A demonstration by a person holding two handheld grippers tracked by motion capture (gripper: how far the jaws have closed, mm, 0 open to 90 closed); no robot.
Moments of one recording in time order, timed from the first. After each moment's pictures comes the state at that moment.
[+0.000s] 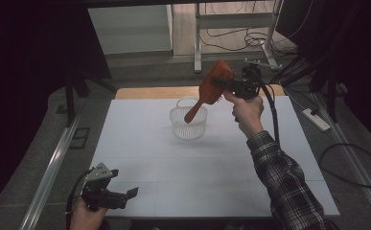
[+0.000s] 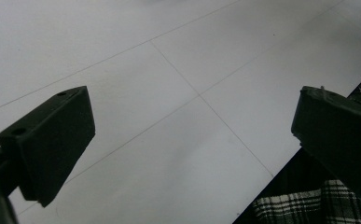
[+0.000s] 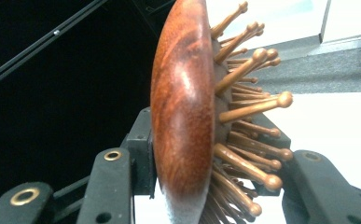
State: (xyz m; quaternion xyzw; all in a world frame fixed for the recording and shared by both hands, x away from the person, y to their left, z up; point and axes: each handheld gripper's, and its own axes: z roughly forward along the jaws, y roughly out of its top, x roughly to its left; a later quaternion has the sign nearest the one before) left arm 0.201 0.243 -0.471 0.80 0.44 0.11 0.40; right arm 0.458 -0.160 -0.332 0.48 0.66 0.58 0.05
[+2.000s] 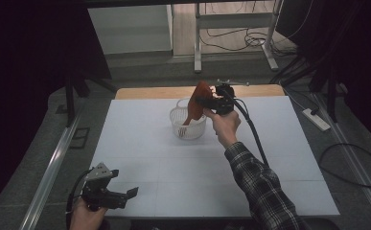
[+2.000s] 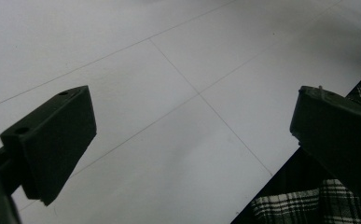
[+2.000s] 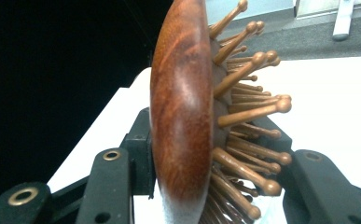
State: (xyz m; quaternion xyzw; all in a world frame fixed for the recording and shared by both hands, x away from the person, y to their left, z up) left arm 0.202 0.243 -0.472 0.80 0.45 0.10 0.40; right arm 0.468 -0.107 -0.410 0.50 0.69 0.52 0.08
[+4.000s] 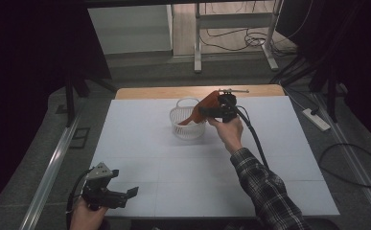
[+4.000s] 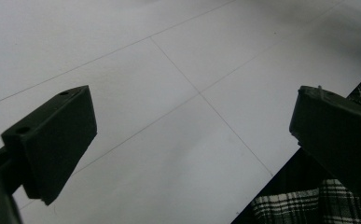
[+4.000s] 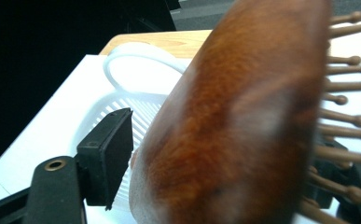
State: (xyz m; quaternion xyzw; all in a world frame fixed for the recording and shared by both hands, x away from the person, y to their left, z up) left arm 0.203 0.243 -0.472 0.80 0.45 0.10 0.39; right arm 0.468 -0.121 -0.439 0.51 0.72 0.46 0.10
